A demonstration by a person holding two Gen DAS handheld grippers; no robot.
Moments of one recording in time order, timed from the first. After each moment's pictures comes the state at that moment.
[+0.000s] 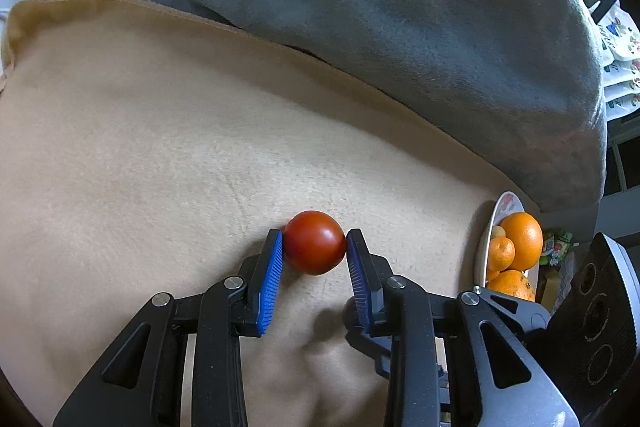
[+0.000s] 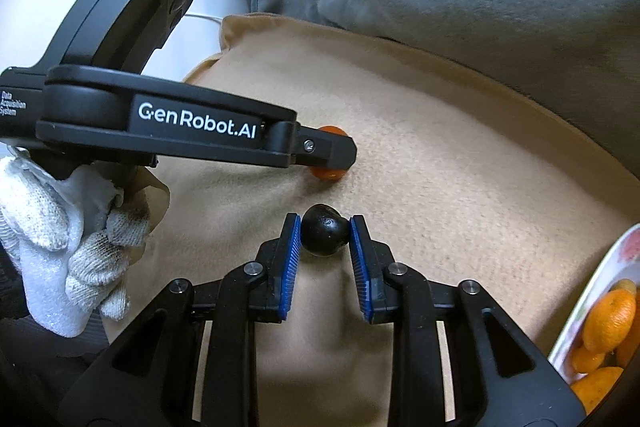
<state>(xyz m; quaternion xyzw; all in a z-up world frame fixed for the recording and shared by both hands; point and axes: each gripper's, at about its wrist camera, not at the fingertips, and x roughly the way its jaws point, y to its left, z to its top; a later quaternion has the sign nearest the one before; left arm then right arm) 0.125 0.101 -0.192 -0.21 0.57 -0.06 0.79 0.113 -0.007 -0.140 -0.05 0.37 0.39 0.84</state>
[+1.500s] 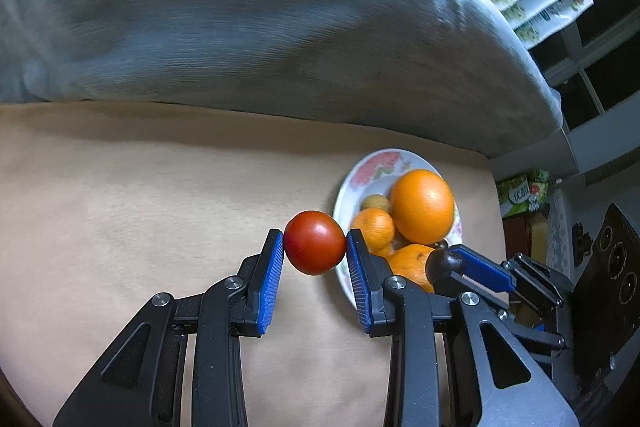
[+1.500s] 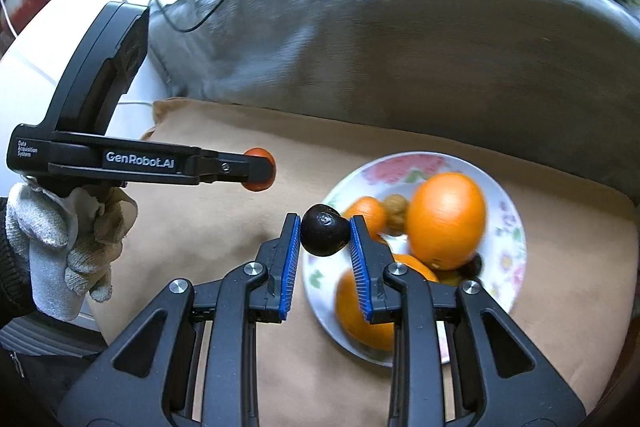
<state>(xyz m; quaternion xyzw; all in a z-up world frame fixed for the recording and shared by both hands) 0.125 -0.027 -0.135 -0.13 0.56 -0.16 0.80 0.066 -0.197 -0.100 0.05 0.33 0.26 0.91</state>
